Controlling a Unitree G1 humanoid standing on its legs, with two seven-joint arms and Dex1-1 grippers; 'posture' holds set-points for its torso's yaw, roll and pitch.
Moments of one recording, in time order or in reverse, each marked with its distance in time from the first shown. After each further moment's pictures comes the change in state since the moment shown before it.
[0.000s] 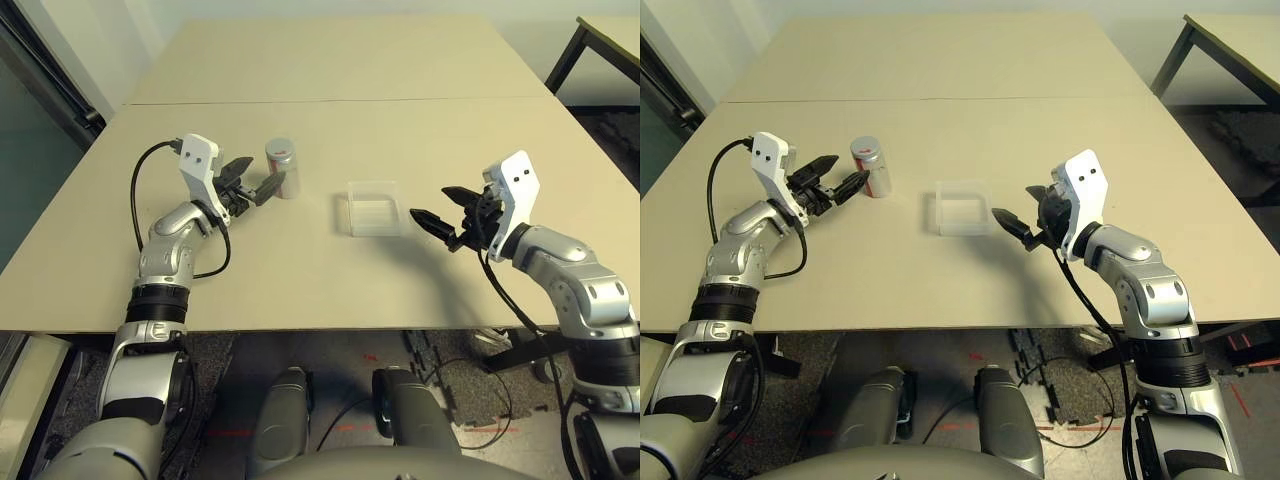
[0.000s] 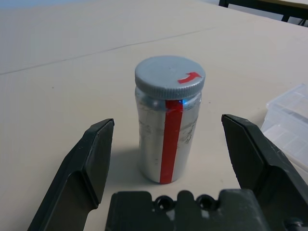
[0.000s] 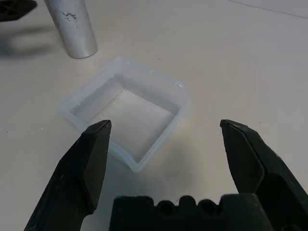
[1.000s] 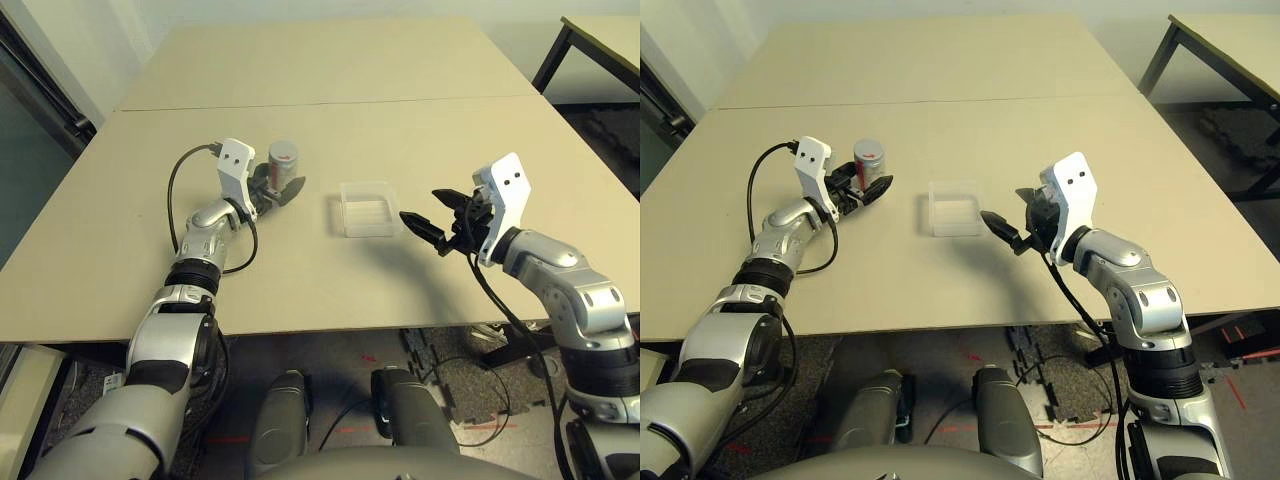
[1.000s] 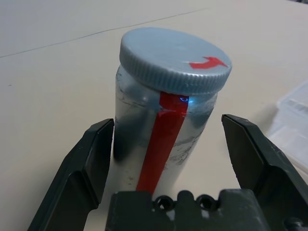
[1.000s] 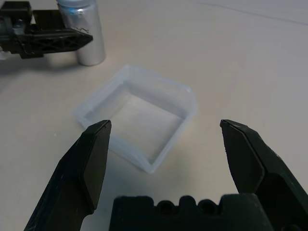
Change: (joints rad) left arm -0.199 -0.076 -0.023 0.446 0.113 -0.223 0.023; right arm 0.005 0.042 0.017 -0.091 0.012 0.055 -0.048
